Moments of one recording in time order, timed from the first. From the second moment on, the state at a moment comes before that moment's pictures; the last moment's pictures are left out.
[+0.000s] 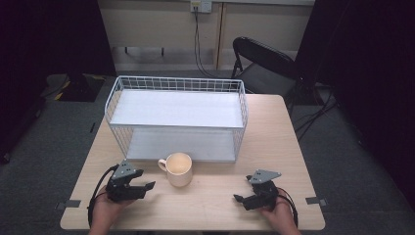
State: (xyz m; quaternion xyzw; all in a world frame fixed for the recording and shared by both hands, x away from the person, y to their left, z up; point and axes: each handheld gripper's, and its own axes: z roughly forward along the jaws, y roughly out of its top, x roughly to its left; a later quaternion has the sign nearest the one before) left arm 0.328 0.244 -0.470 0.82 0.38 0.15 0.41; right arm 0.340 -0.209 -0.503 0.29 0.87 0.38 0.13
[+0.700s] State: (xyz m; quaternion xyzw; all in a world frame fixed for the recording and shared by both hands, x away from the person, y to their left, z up) left arm 0.337 0.238 -0.460 0.81 0.39 0.17 0.41; right arm 0.340 -0.209 -0.503 0.29 0.87 0.38 0.13
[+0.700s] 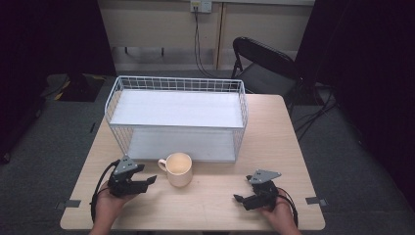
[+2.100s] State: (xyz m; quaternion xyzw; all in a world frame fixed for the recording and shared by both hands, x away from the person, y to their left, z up) left arm 0.369 0.201 -0.464 0.81 0.39 0.21 0.39; right arm 0.340 -0.209 -0.503 0.29 0.87 0.38 0.13
